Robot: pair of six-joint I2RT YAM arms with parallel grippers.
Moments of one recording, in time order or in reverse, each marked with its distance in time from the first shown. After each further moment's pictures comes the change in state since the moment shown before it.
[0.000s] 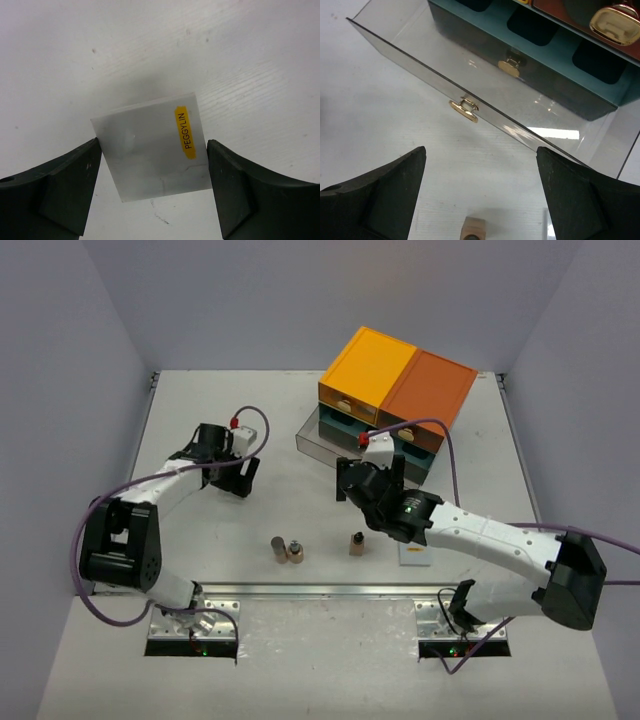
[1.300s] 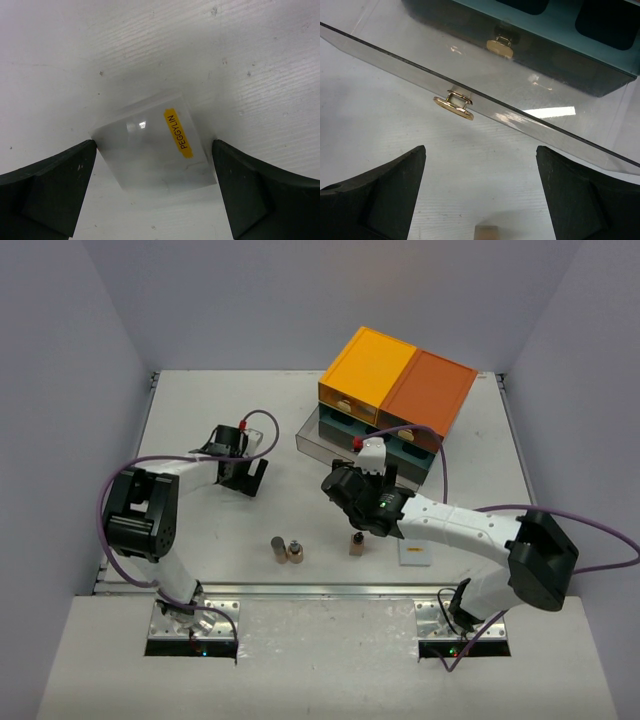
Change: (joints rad) left arm -0.047 0.190 0.050 0.112 -0.166 -0.048; right arm -0.007 0.167 0.024 -0.026 0.053 0.187
